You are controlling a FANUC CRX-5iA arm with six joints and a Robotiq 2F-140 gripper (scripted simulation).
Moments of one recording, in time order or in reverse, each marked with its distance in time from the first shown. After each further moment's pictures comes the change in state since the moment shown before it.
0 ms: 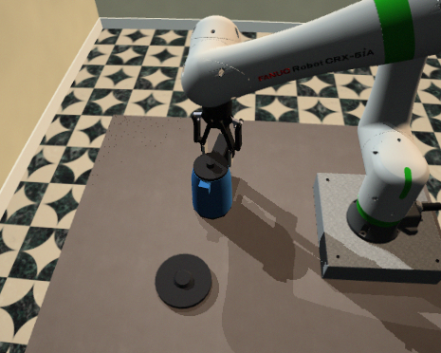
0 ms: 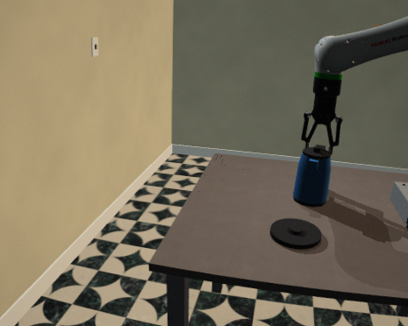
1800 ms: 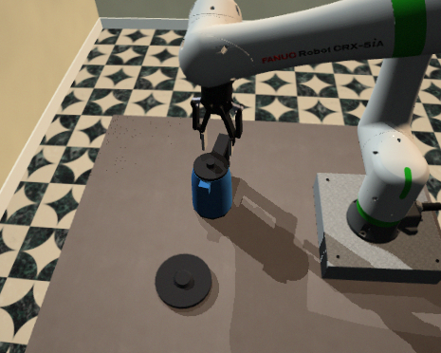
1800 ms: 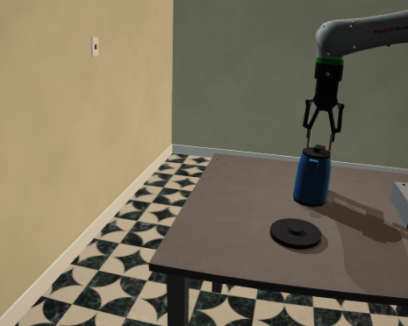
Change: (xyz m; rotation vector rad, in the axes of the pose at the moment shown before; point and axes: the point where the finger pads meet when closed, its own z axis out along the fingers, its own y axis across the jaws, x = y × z) arm 0.000 0.000 -0.048 0.000 0.000 0.000
